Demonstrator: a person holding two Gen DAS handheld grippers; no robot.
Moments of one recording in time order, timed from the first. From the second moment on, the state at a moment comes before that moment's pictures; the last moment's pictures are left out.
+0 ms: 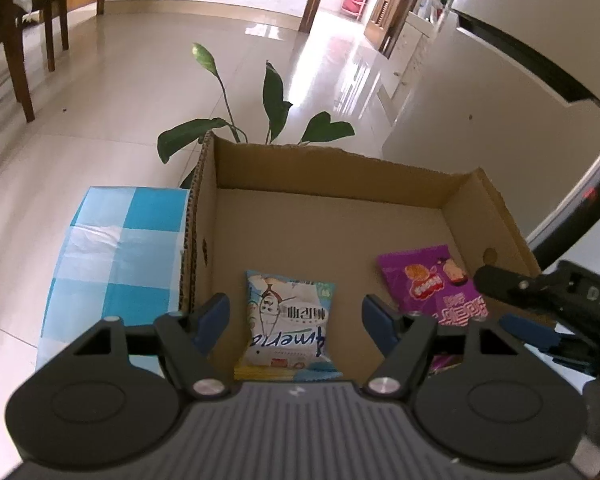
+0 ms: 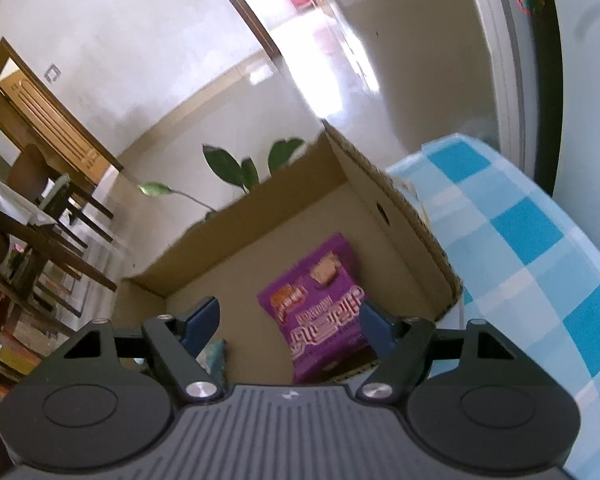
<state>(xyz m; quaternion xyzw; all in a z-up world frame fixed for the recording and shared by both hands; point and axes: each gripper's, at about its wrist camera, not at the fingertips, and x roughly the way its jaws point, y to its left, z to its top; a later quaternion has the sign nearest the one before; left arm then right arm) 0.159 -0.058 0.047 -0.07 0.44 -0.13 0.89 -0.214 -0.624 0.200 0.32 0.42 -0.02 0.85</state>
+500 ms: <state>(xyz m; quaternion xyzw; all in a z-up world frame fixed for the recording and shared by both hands) 0.169 -0.048 0.049 -0.04 0.44 -0.11 0.89 -0.228 -0.603 0.200 0.30 0.48 0.03 0.82</state>
